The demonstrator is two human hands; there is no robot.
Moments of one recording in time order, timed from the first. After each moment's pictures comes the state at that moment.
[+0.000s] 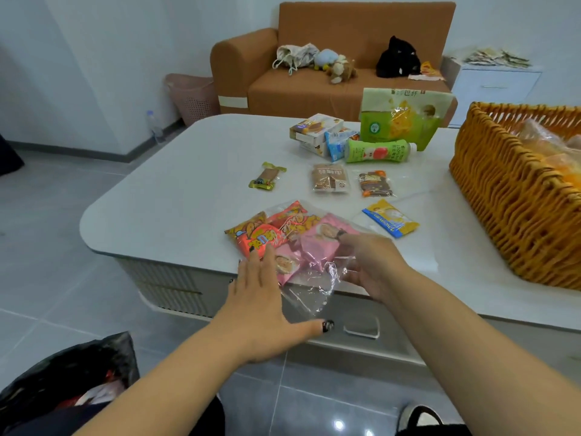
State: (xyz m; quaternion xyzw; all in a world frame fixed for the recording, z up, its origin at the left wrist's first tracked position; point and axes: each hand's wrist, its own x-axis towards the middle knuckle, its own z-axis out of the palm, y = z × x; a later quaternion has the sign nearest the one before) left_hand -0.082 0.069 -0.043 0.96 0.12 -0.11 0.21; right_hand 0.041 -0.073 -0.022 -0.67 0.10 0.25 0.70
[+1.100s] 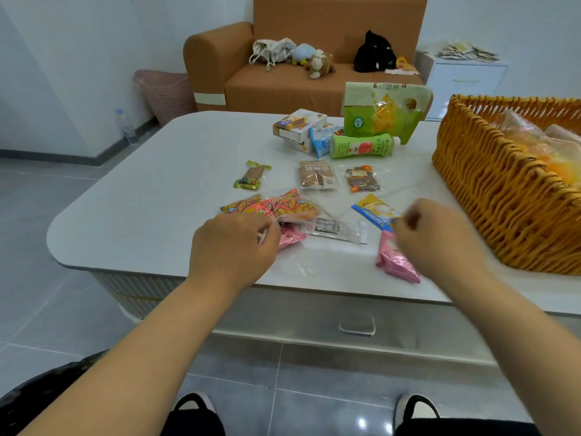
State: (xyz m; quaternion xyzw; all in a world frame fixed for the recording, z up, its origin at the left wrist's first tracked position) left_hand -0.029 0.100 -0.009 0.94 0.07 0.30 0.18; right_hand 0.043 -0.139 0.004 -0.96 -0.02 -0.11 0.25
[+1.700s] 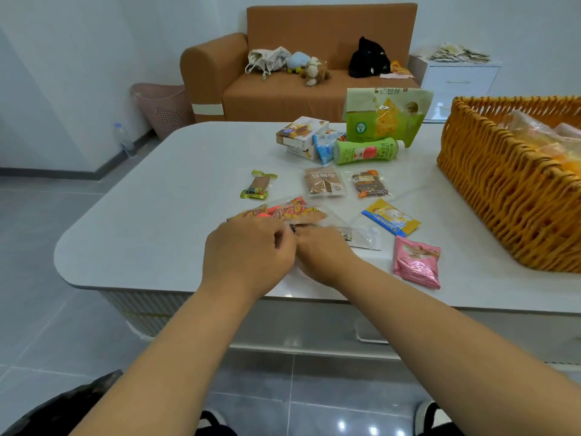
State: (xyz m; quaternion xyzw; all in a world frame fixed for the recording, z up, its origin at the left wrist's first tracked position) left_hand -0.026 0.106 0.005 0.95 0.06 0.26 0.14; right_hand 0.067 -0.009 -0.043 -0.87 -0.46 -0.15 0.07
